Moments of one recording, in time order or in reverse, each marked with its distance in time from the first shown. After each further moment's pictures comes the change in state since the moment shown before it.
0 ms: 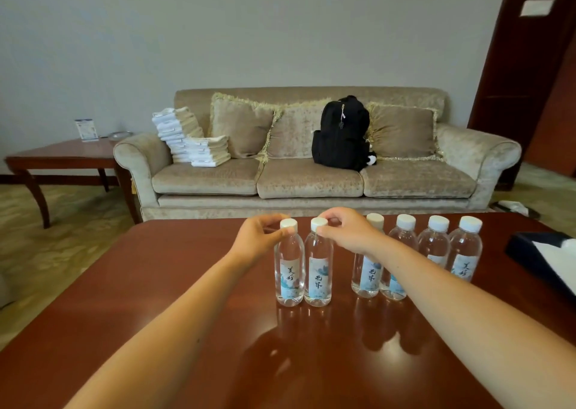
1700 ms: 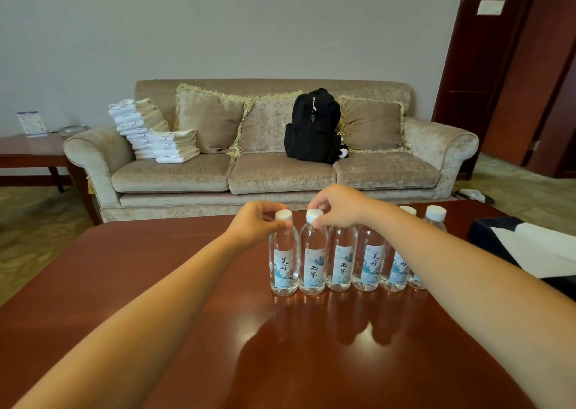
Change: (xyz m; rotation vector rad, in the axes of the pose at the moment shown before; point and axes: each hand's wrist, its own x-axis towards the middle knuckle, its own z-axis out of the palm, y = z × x) left_hand 0.045 0.008 0.036 0.194 -0.142 0.028; right_hand 0.013 -0.006 -0.057 -0.486 -0.148 -0.023
